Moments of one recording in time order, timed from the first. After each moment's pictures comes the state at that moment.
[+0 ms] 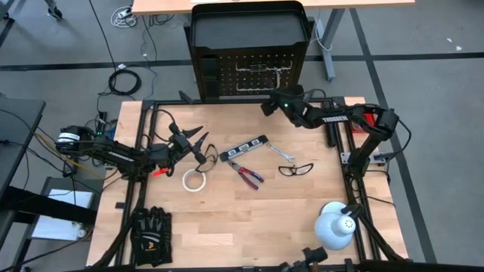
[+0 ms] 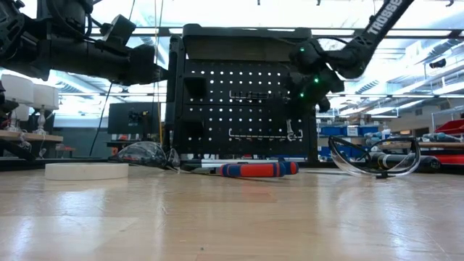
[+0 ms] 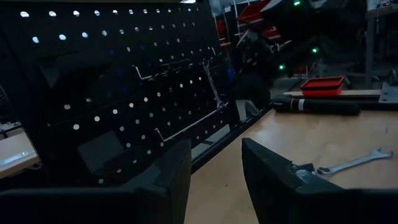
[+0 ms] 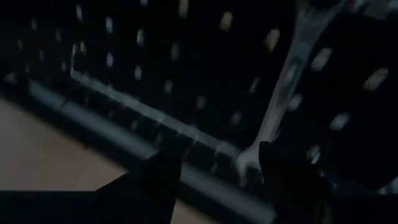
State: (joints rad) left arm -0.02 1.20 0.18 1.13 -0.77 0.26; right arm -0.57 1.67 0.83 0.42 0.59 0.05
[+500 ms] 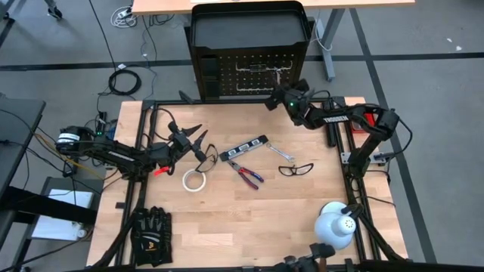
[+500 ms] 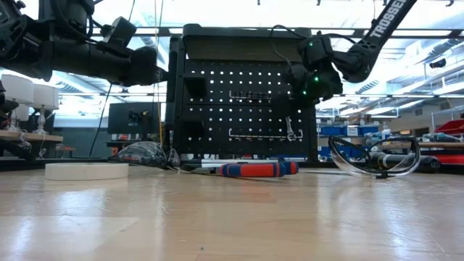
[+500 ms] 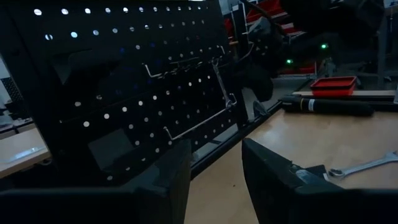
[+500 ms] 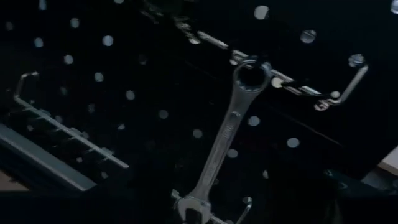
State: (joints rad) left arm 0.00 1.20 0.18 1.13 -0.78 0.25; right arm -0.60 1.67 0.78 0.68 0.70 -0.25
